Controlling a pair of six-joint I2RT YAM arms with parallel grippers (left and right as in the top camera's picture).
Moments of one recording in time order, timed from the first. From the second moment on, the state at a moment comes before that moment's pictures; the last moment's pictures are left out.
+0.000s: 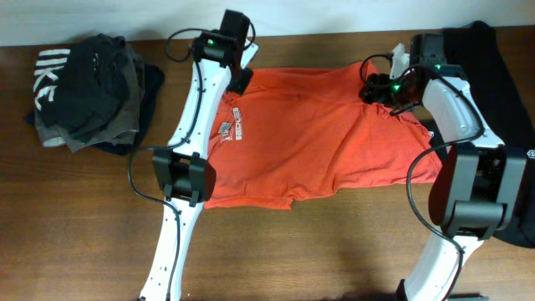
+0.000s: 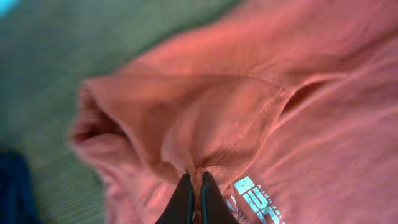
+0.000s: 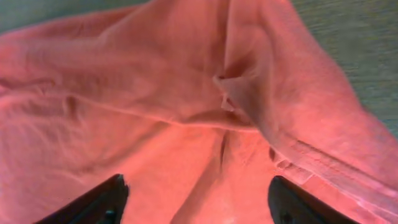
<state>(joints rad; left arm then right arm) -0.31 2.80 2.99 -1.39 -0.13 0.24 -0.11 2.09 1.67 -0.73 -0.32 0.10</state>
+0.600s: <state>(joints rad) -0.31 2.80 3.08 -1.41 -0.14 0.19 -0.10 2.14 1.65 -0.78 -0.21 0.12</state>
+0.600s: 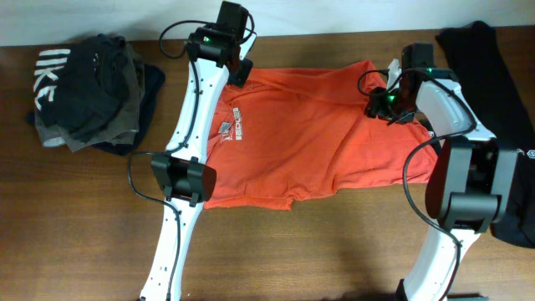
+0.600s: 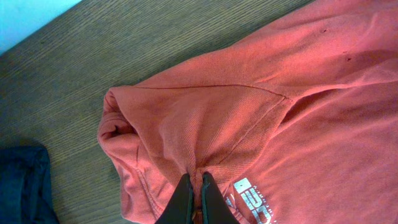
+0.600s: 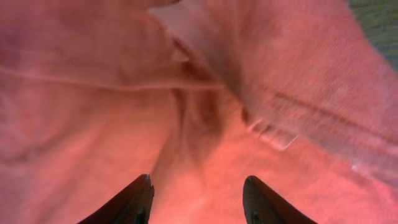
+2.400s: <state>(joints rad) -0.31 2.80 3.09 -1.41 -0.17 0.18 -0.16 2.25 1.69 -0.68 -0.13 0.20</state>
